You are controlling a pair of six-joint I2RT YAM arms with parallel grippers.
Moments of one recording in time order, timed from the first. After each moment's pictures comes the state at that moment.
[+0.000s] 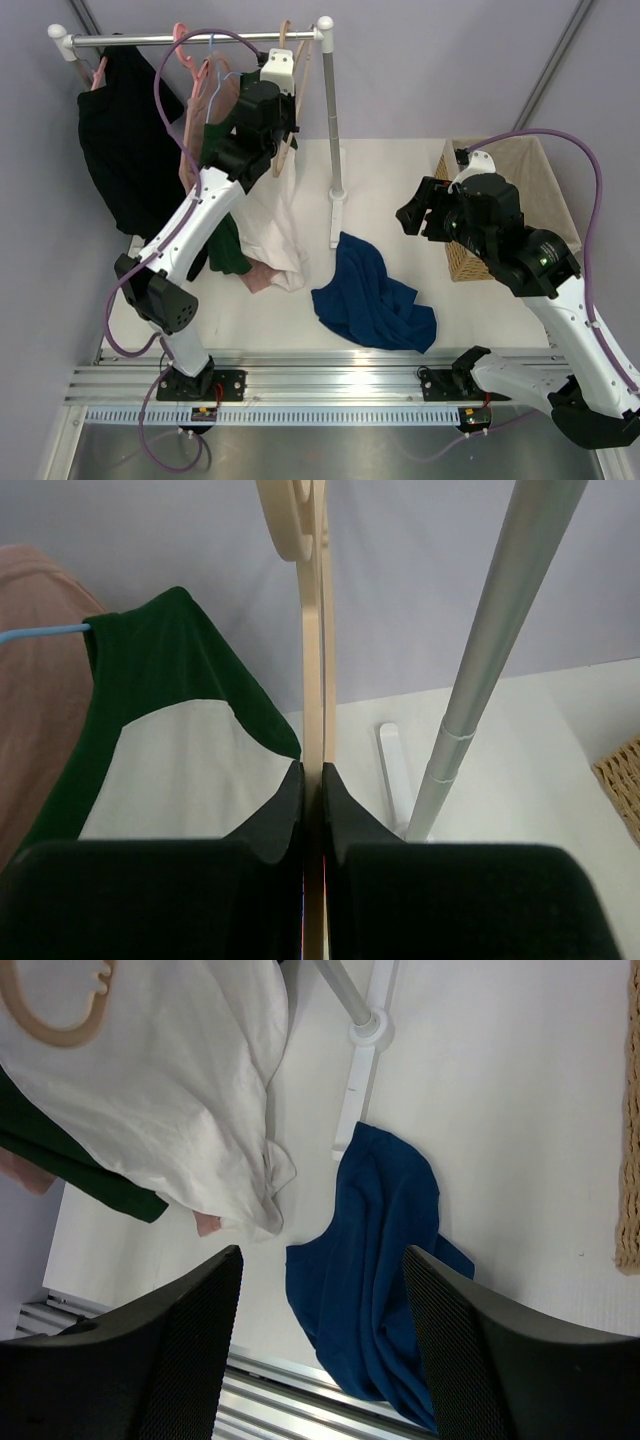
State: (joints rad) left arm -0.53 1.75 1.96 -0.35 -0.36 -0.04; right arm 0.61 1.03 1.47 -0.91 0.19 0.56
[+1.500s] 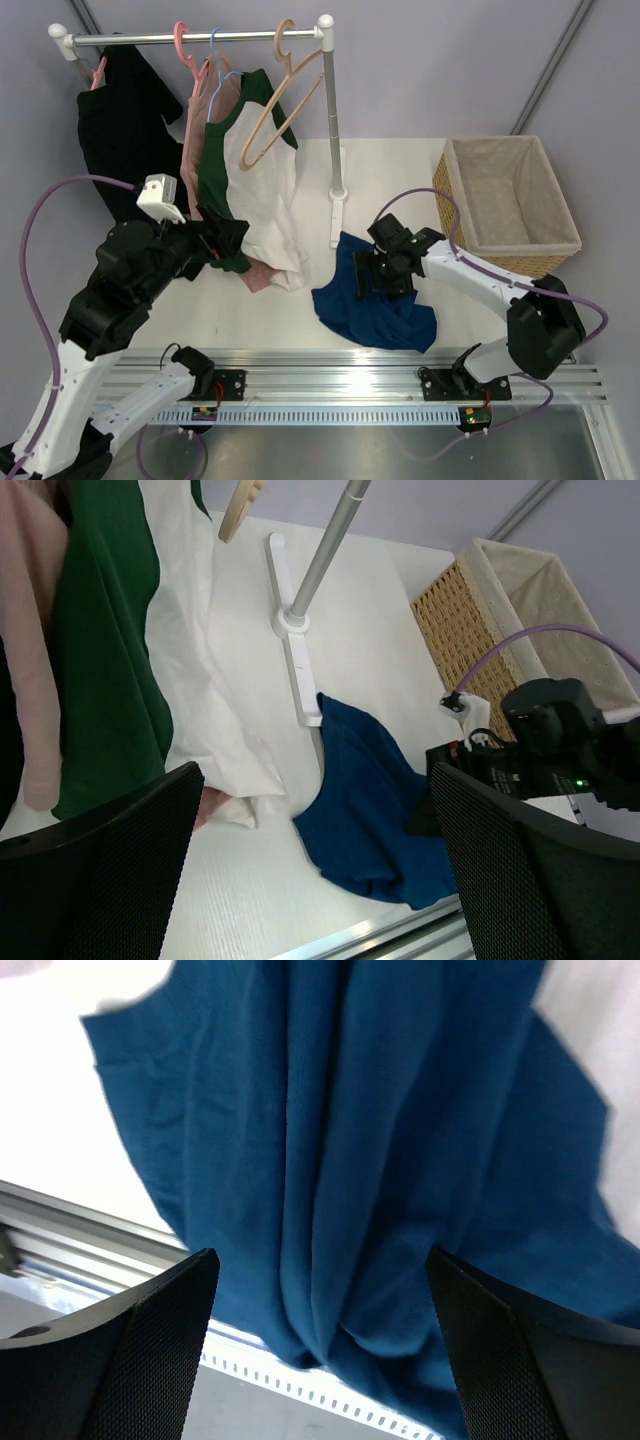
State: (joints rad) left arm -0.53 0.72 1.24 -0.75 -0.12 -0.48; right arm 0.65 1.42 0.99 -0.77 -0.13 0.57
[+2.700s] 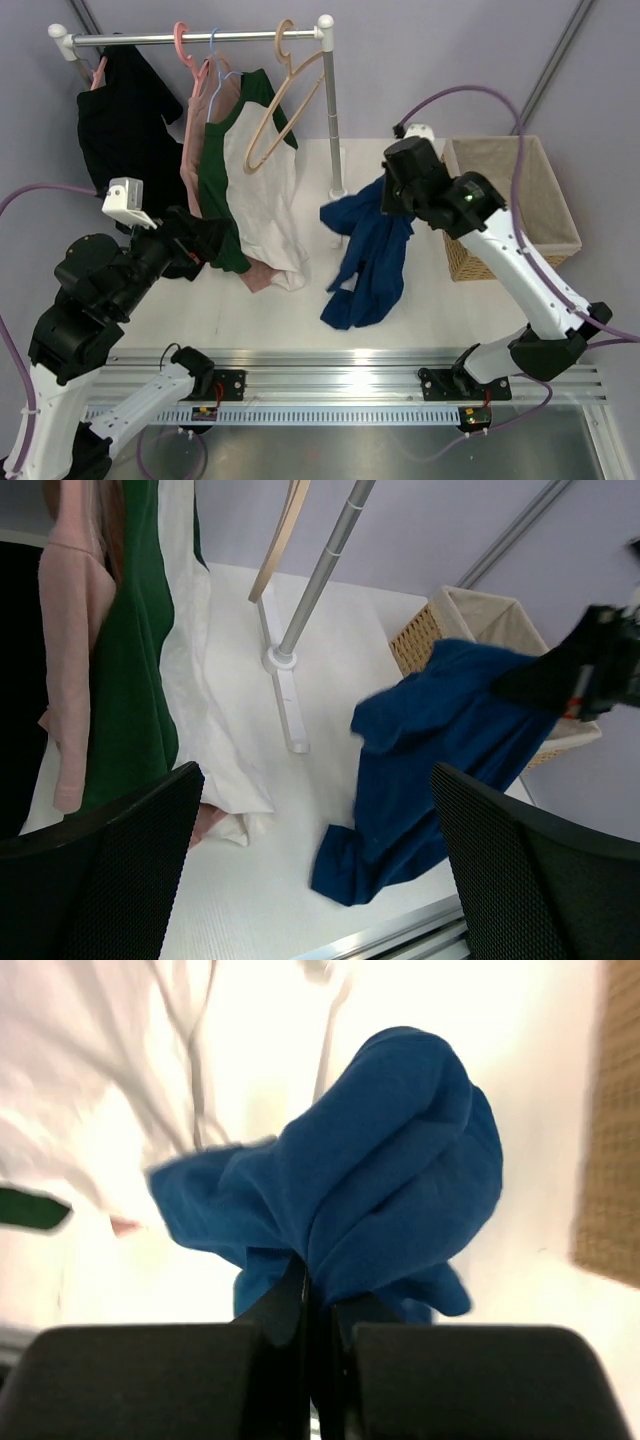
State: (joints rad) left arm -0.53 0.68 1.36 -0.82 -0.14 -0.48; right arm 0.72 1.44 1.73 -1.05 0.35 0.53
